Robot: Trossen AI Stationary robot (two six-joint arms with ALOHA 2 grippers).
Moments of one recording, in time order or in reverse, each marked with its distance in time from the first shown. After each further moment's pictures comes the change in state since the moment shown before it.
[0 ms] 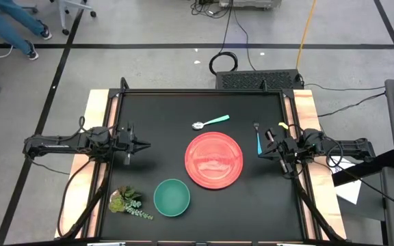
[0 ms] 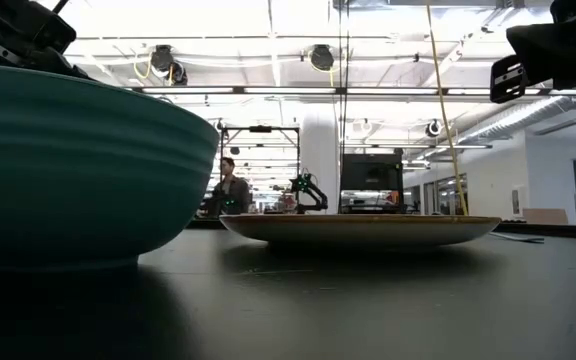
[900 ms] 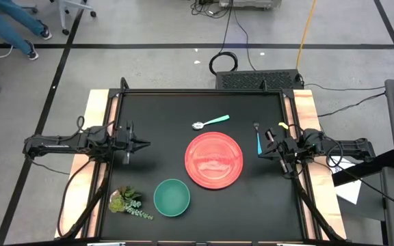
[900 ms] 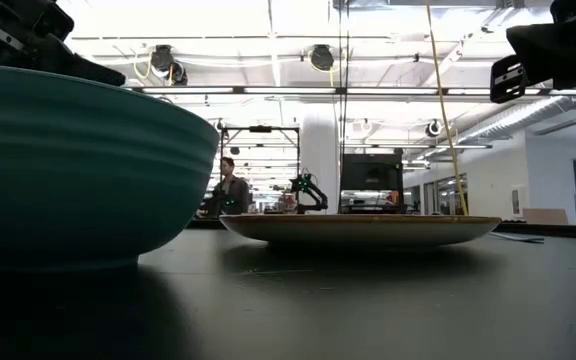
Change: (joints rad) left arm 0.000 0.000 0.000 0.084 0.000 -0.007; right arm 0.000 0.000 0.000 0.000 0.000 0.000
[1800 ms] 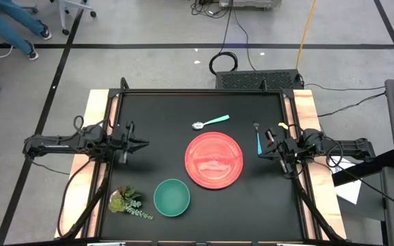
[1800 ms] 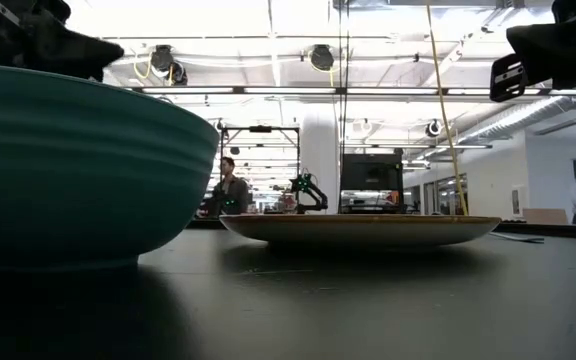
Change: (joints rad) left arm 0.000 0.000 0.000 0.137 0.086 -0.084; right arm 0.000 0.000 0.000 -0.001 0.000 -0.029
